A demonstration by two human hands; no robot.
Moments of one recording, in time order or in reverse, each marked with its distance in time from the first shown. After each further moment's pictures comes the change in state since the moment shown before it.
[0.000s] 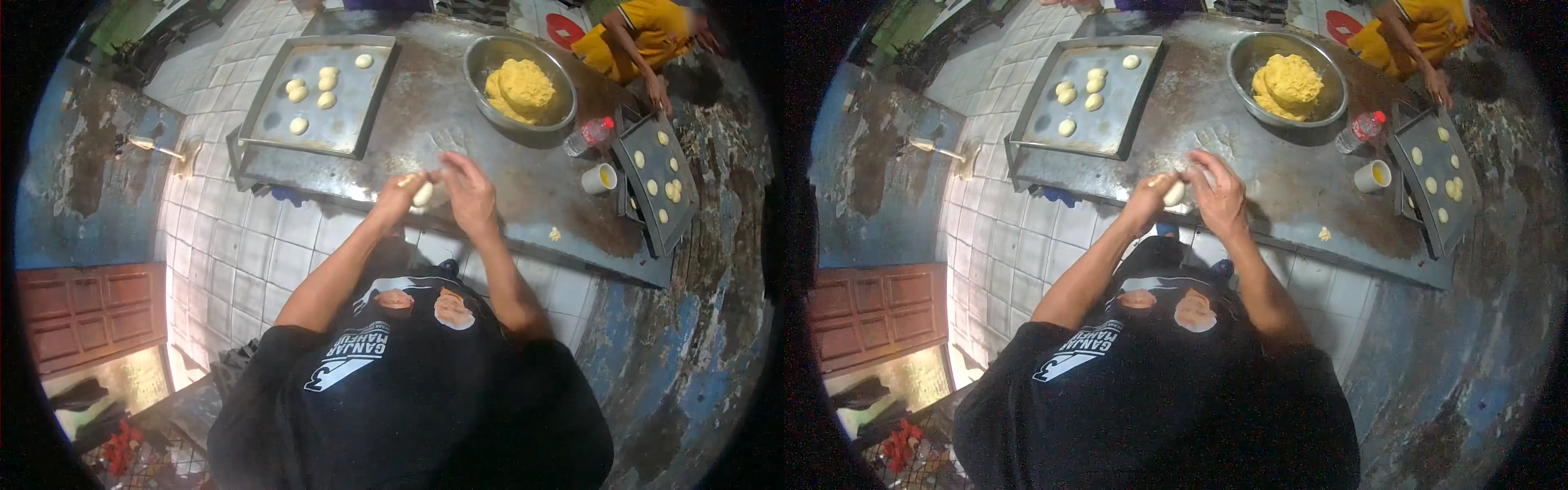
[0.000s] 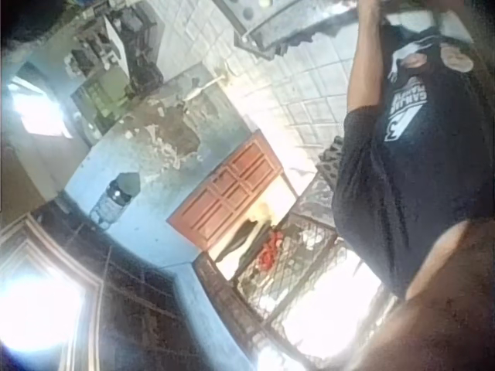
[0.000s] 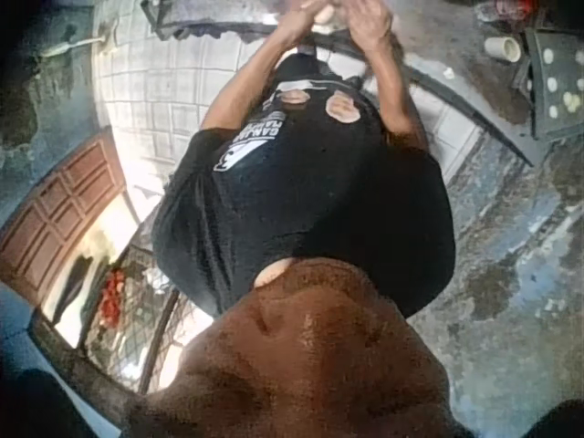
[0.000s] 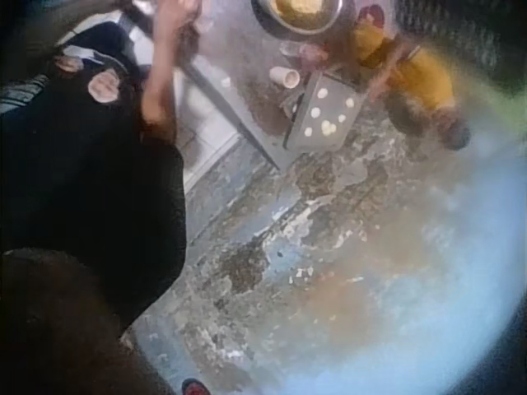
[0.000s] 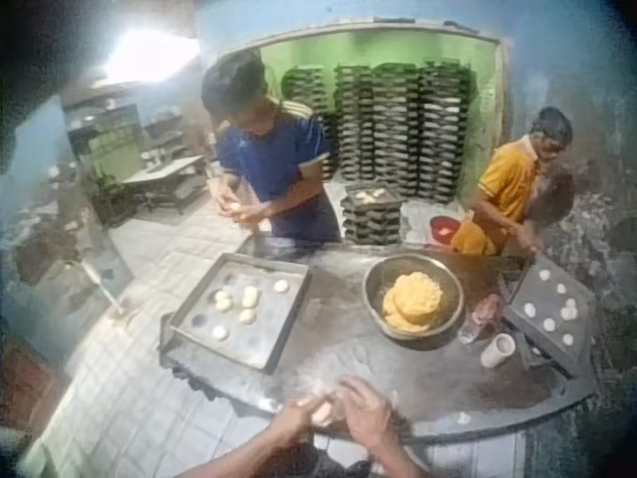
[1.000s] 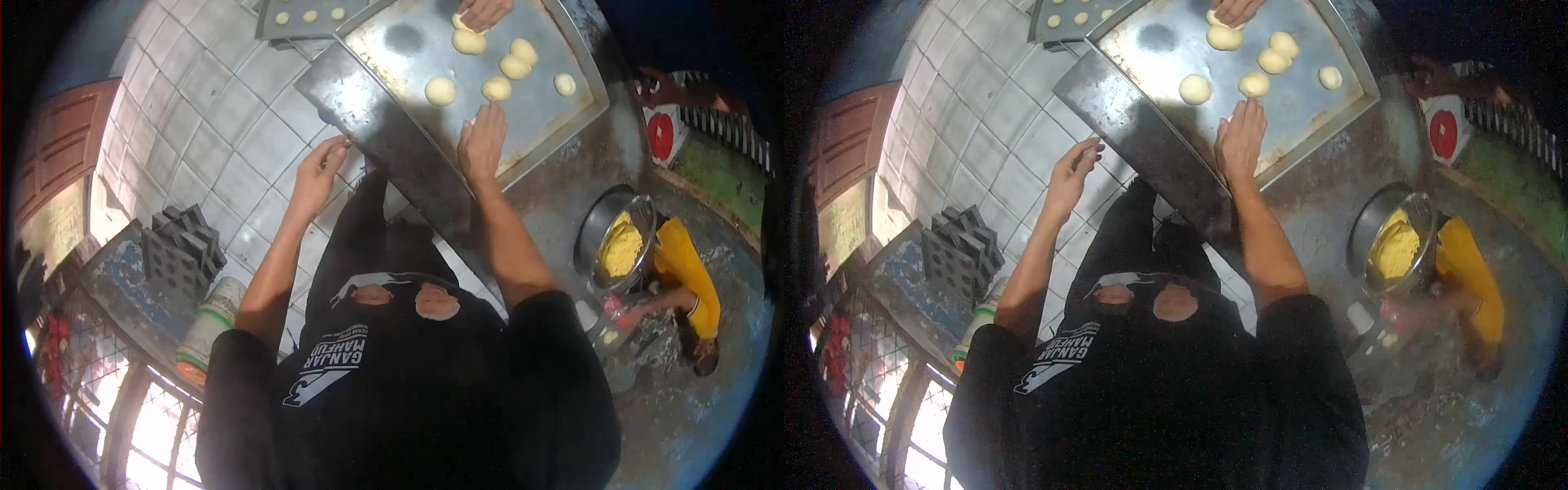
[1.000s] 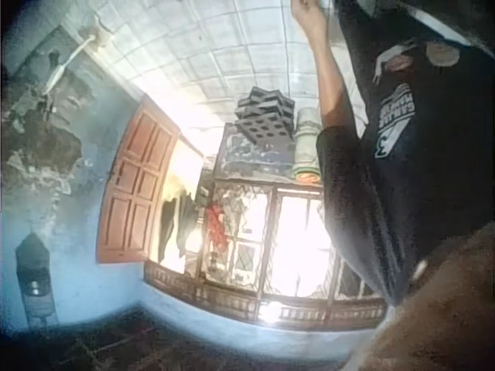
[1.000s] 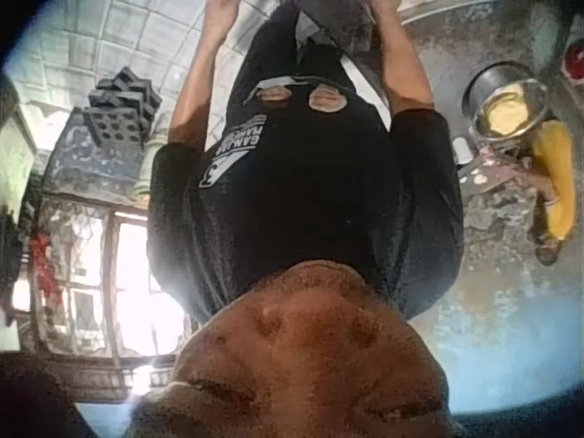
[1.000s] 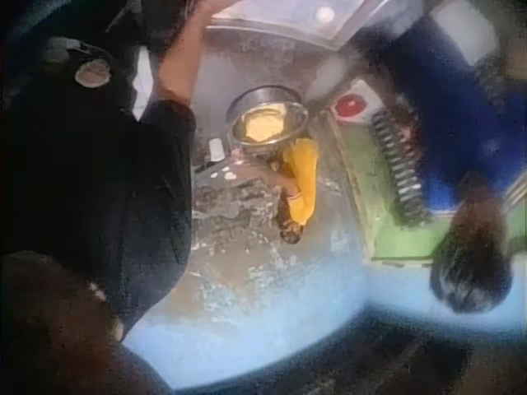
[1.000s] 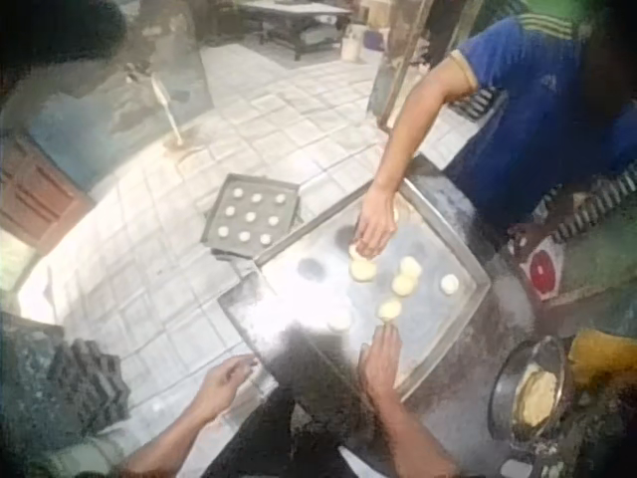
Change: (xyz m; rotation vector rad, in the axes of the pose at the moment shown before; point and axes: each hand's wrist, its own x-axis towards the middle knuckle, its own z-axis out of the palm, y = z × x) left_hand -0.026 -0.047 -0.440 -0.054 0.726 0.044; right_hand 0.319 0.261 0.263 -1.419 -0.405 -0.292
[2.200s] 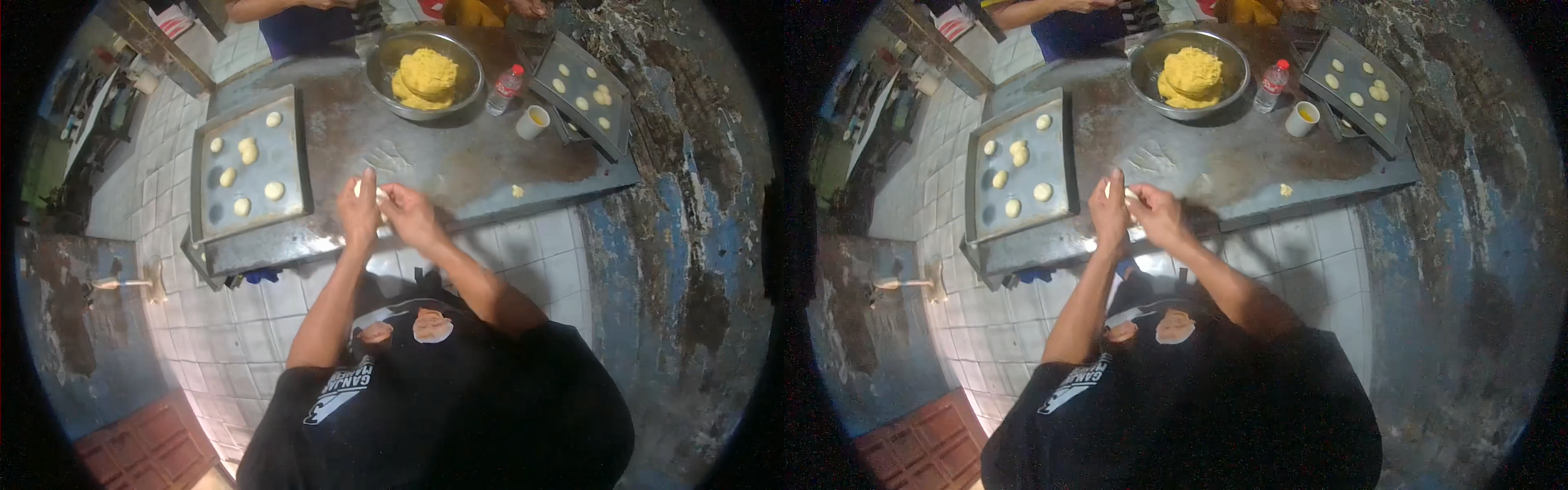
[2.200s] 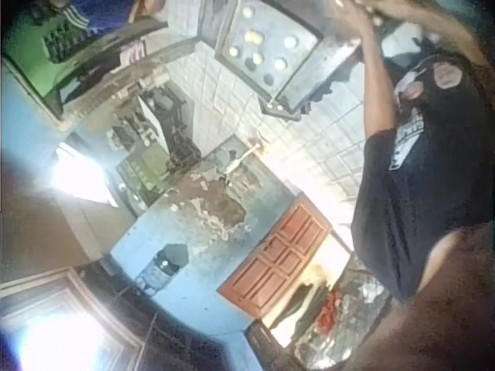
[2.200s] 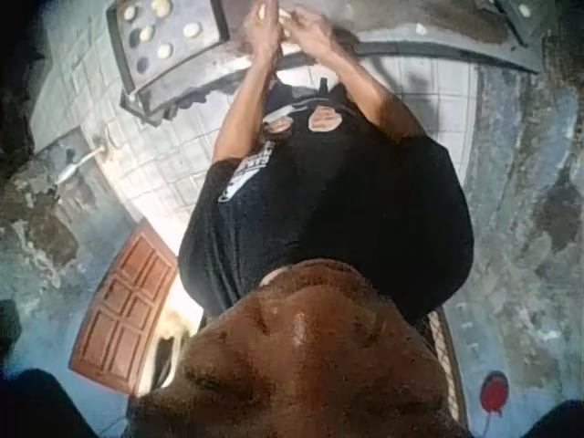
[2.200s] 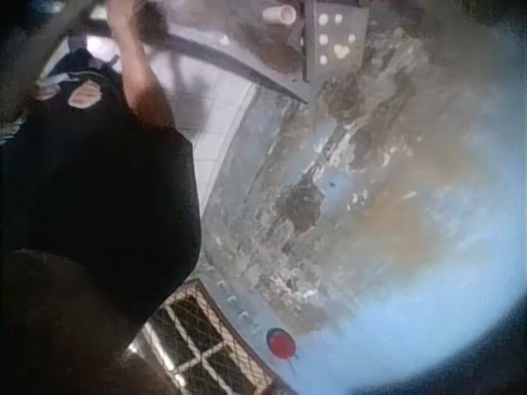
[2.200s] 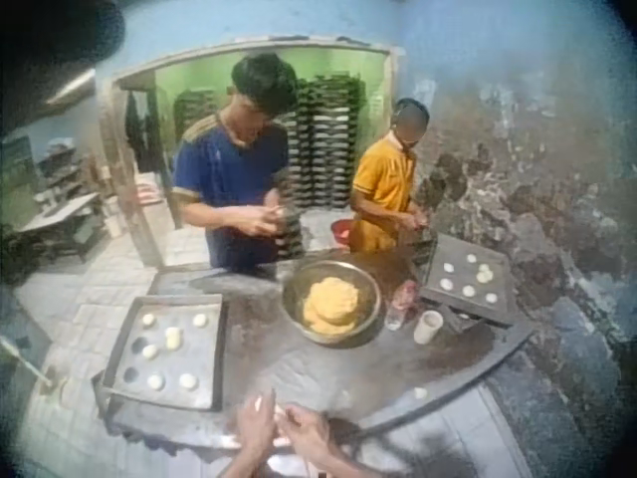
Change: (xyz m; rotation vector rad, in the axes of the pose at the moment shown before) left_hand -0.259 0.064 0.367 0.158 -0.523 0.289; right_hand -0.384 0.024 -0.218 1.389 0.439 0.638
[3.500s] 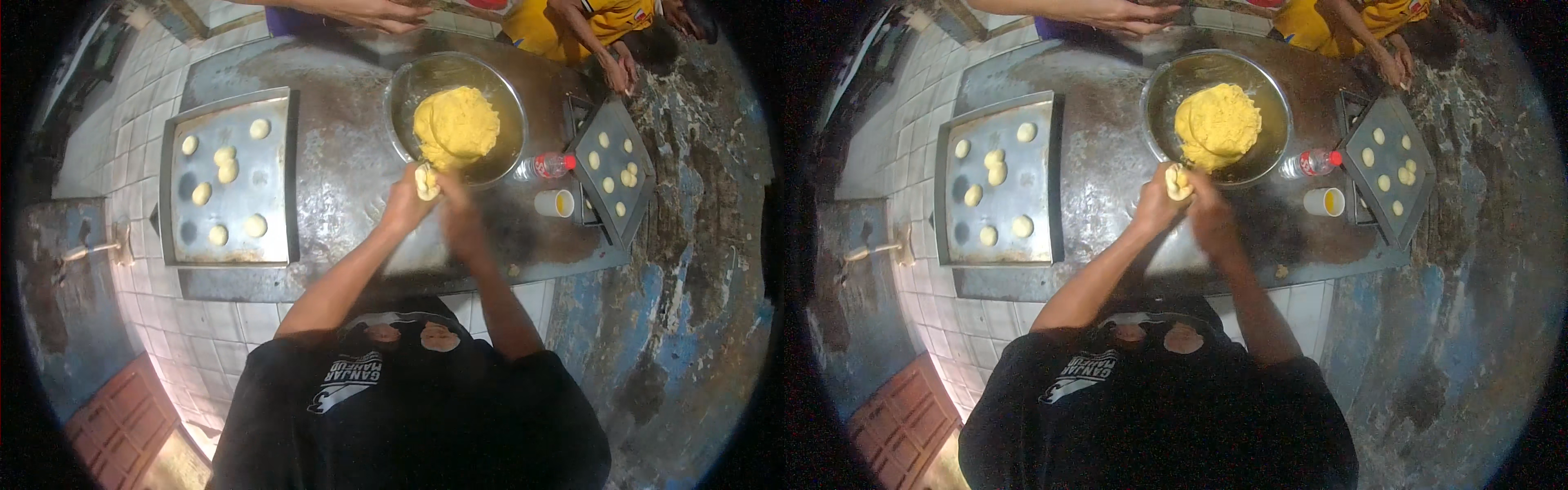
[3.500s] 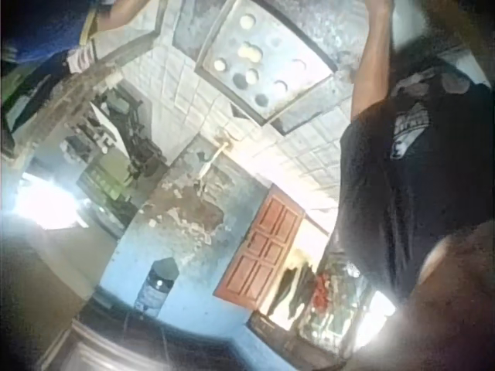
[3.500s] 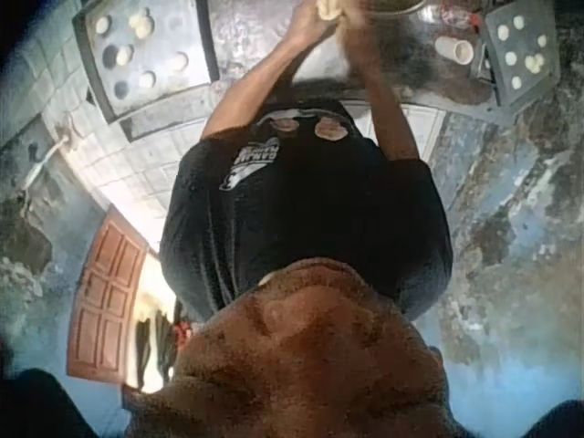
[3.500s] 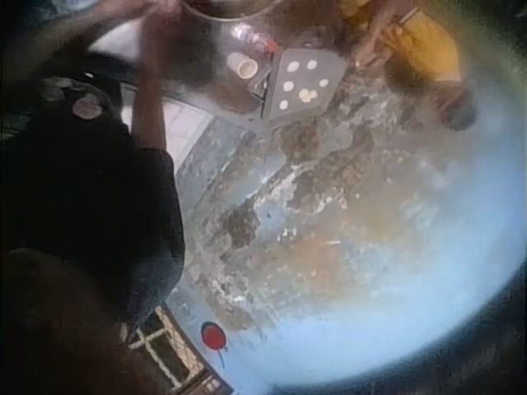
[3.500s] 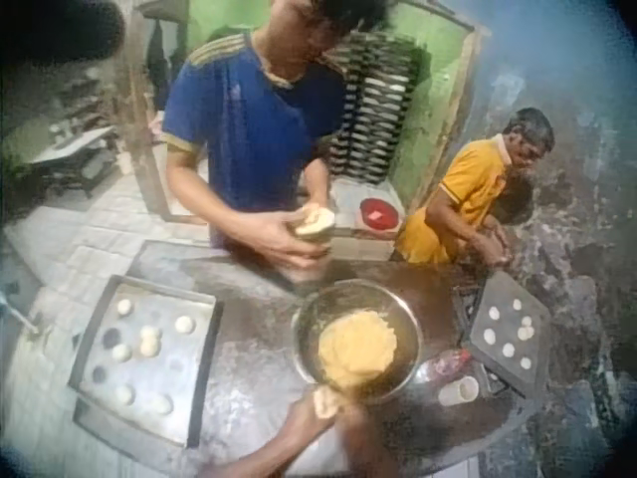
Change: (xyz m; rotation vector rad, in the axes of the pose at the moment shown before) left_hand 0.221 0.006 0.116 0.378 -0.253 0.176; right_hand 0.199 -0.019 -0.152 -0.613 0.169 -0.397
